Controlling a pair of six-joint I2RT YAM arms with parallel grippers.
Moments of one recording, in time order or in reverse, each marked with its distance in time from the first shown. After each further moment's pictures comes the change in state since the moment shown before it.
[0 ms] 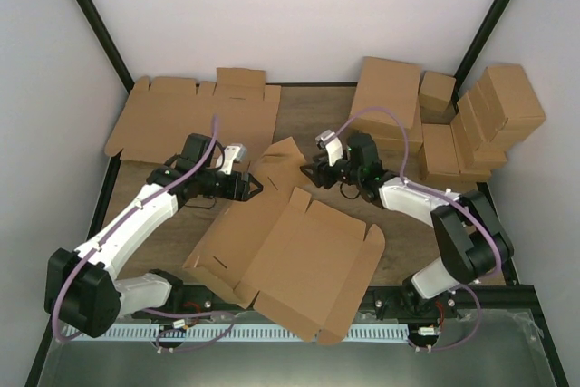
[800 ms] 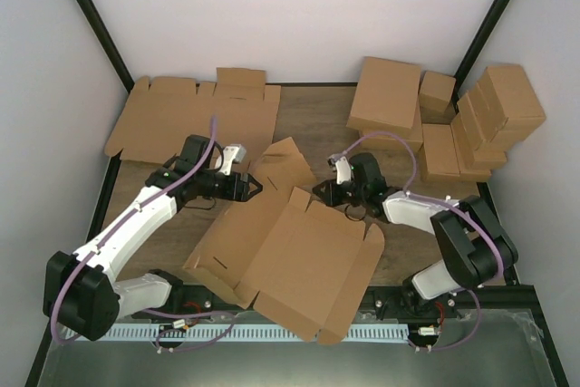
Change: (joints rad) left arm 0.000 -0.017 -0.014 0.016 0.002 -0.010; right arm 0.000 -0.016 -0.173 -0.052 -0.034 0.356
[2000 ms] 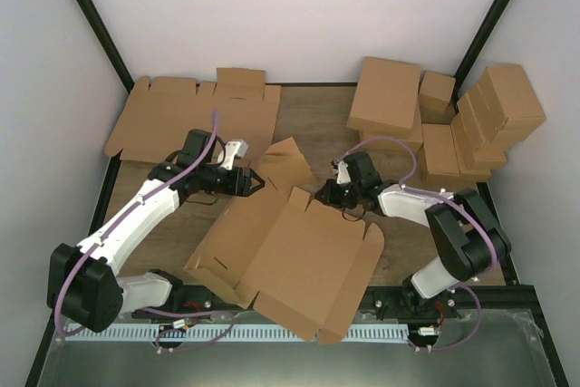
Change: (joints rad) left arm 0.004 0.048 0.051 -0.006 0.023 -0.010; right arm 0.012 0.030 0.089 -0.180 0.021 0.239
